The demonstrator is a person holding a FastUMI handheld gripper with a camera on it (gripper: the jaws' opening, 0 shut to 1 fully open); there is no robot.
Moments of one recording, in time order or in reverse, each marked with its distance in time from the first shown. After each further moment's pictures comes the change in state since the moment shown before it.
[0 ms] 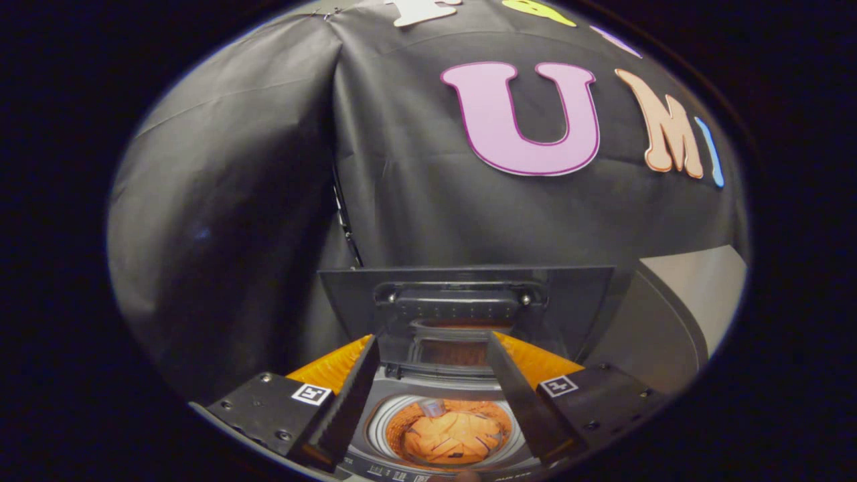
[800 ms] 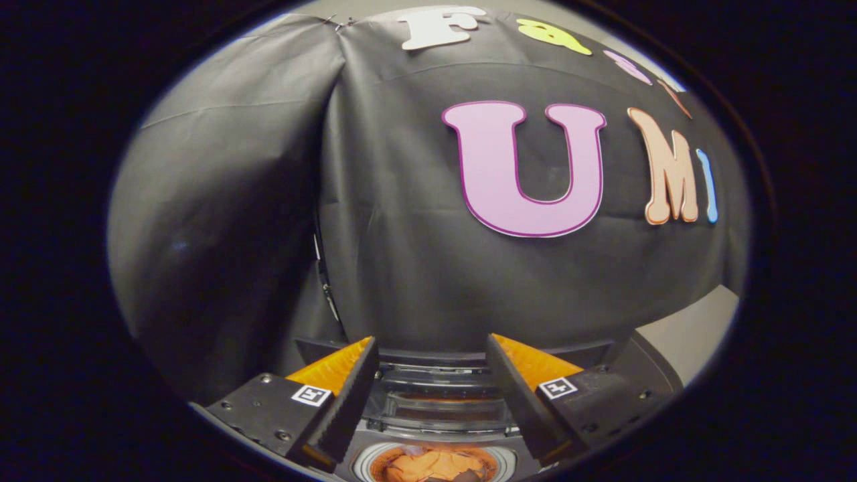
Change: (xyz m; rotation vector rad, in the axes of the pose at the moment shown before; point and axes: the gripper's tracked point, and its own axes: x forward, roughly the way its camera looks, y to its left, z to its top) arm 0.052 -0.008 0.062 -0.038 -0.156 -0.115
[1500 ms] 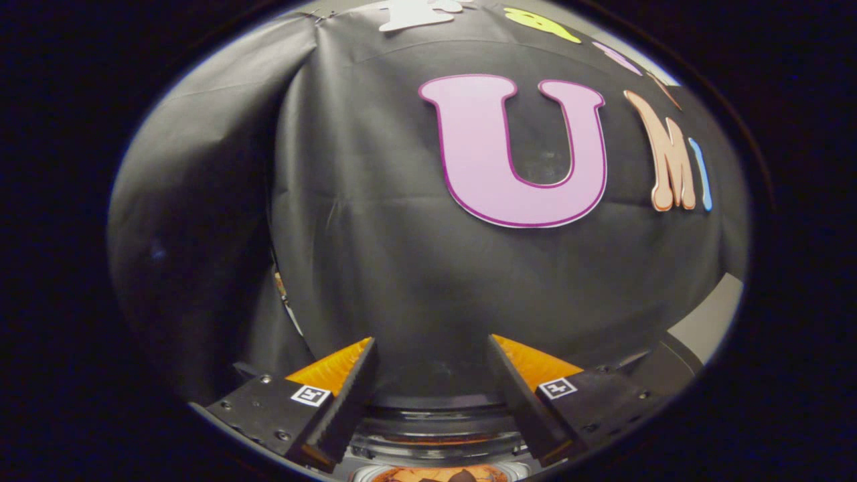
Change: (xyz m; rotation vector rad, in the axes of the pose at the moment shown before) arm 0.079 -0.017 -0.023 0.057 0.071 -0.096
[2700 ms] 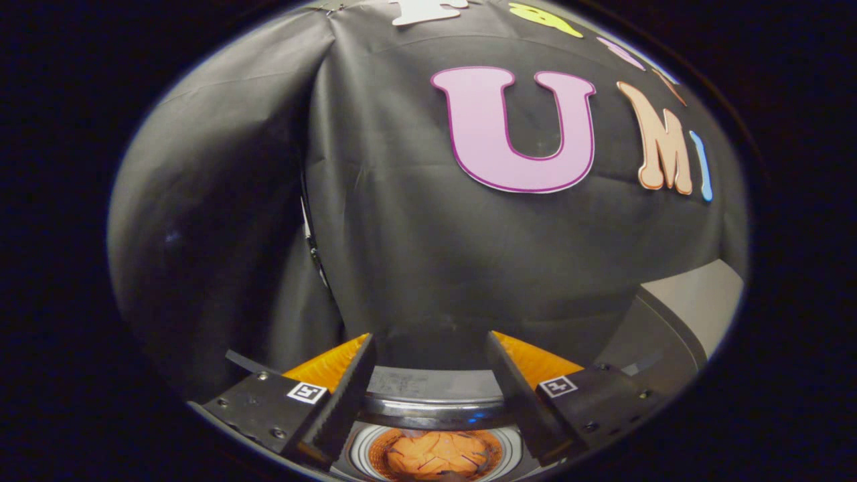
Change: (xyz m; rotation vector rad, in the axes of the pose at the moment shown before) arm 0.007 -0.002 -0.002 -0.056 0.050 0.063
